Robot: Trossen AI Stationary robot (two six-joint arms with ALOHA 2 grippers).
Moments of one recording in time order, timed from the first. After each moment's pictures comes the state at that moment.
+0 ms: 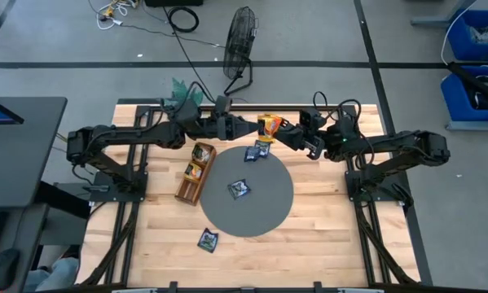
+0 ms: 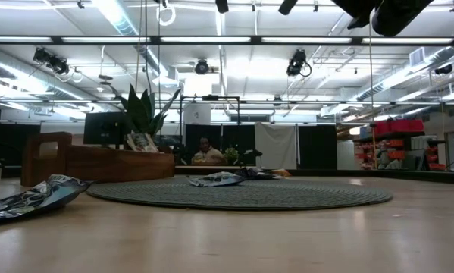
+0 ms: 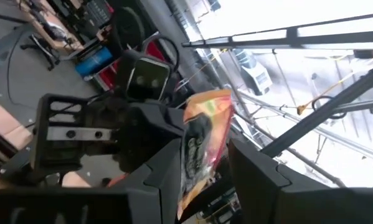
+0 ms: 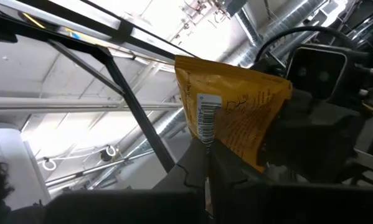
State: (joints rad) left arm 0.19 1.49 1.19 0.60 0.25 -1.07; right arm -0.19 1.30 0.72 1.19 -0.36 0.88
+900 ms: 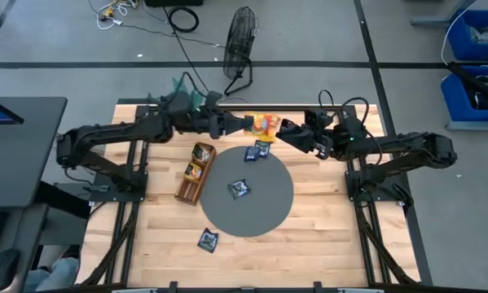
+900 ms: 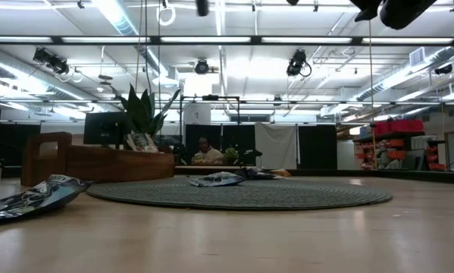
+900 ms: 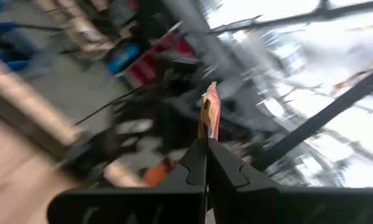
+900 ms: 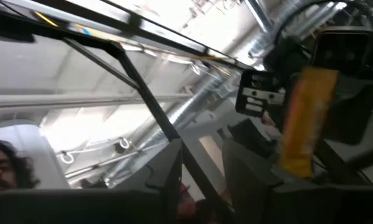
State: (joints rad) left arm 0.25 1.37 1.19 0.32 0.29 -0.91; right arm -0.19 1.21 0.72 1.11 -0.41 0.93
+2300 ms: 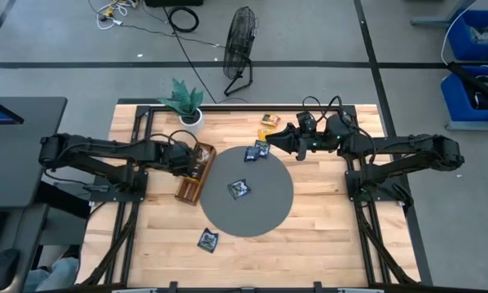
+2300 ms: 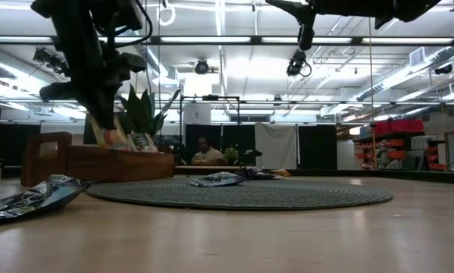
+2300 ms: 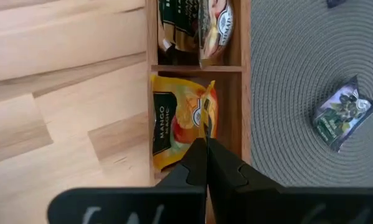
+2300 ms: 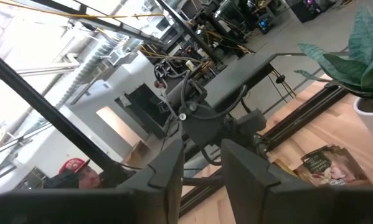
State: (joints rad) left arm 0.05 1.18 0.77 -0.78 -0.21 -1.19; right arm -0.19 1.12 0.72 0.52 -0.20 0.76
